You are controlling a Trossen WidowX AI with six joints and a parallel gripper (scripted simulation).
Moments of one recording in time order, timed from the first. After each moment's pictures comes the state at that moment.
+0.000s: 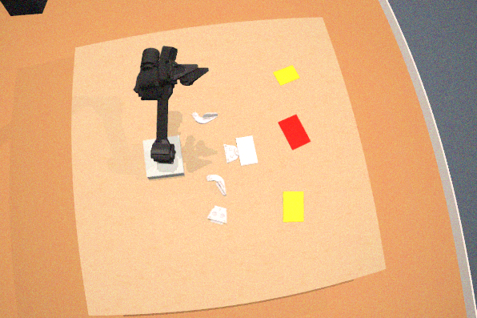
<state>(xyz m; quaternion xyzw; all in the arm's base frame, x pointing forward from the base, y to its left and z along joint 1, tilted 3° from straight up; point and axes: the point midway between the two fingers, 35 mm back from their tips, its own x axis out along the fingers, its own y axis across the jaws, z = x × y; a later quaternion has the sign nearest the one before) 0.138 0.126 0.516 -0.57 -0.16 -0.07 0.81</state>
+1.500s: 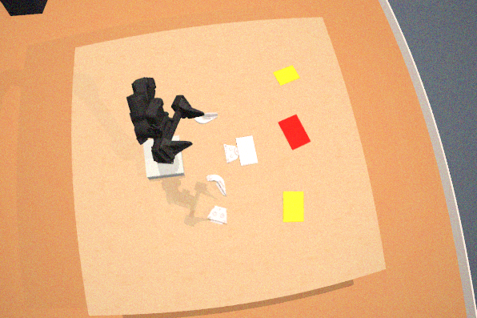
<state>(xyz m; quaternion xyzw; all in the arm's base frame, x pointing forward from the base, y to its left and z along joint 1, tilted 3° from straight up) 0.142 -0.049 0.542 -0.15 -0.24 -0.09 0.96</state>
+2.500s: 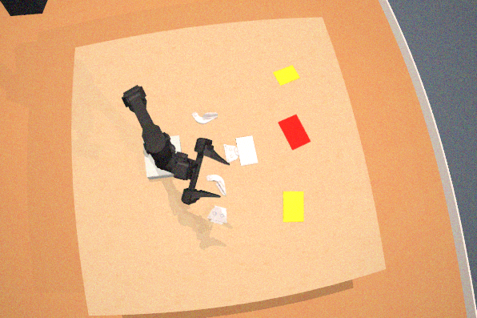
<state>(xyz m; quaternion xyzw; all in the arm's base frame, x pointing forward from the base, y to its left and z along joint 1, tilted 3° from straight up) 0.211 -0.157 0.462 0.14 -0.13 -0.14 0.97</state>
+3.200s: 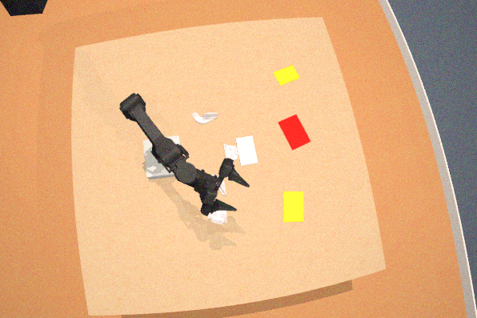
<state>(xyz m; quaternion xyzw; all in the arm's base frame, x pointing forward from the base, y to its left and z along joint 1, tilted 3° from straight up) 0.266 -0.188 0.357 0.31 0.02 -0.19 0.93</state>
